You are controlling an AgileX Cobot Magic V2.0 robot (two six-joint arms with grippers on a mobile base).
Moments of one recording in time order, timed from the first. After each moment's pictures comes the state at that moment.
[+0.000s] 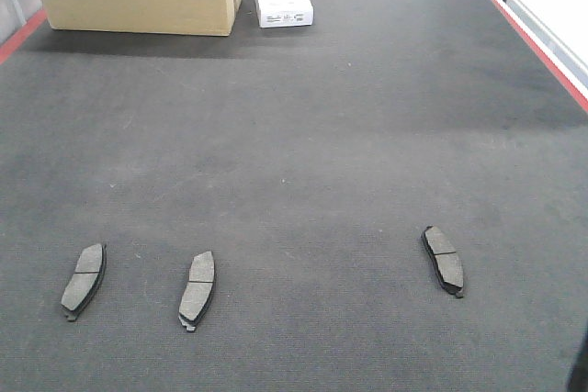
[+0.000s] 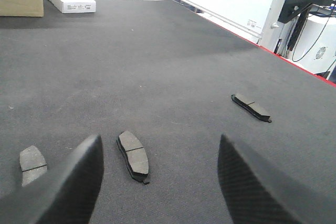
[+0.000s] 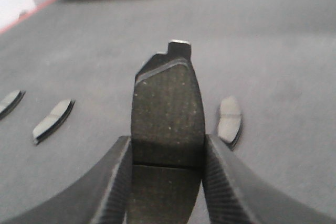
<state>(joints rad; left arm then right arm) -0.53 0.06 -0.38 0.02 0.60 -0.19 0.45 0.21 -0.42 -0.14 0.65 0.32</state>
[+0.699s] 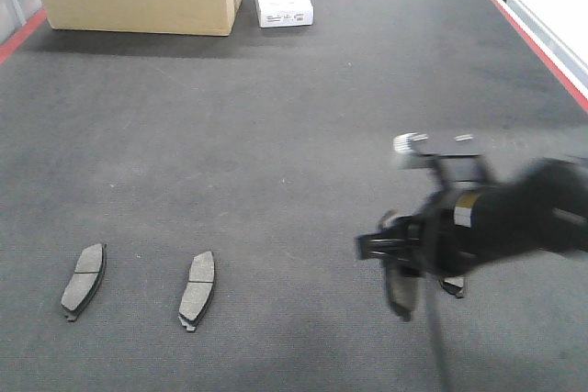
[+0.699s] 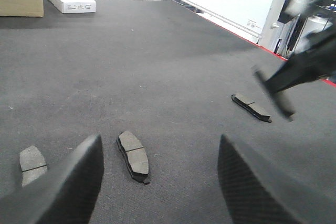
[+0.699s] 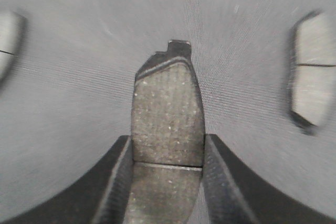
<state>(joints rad) -0.53 0.06 -0.38 0.02 0.59 -0.19 0.45 1.43 -0.97 0.06 0.67 0.24</state>
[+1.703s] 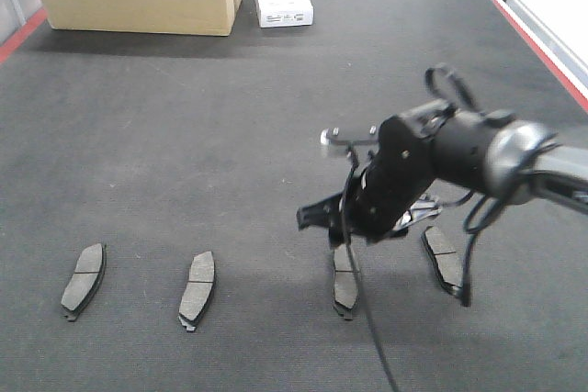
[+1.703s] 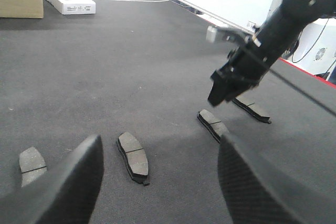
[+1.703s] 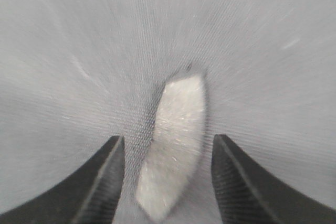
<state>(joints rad) -0.53 0.06 -0.38 0.02 0.59 -0.19 0.48 1.85 -1.35 -0.01 0.81 0.32</state>
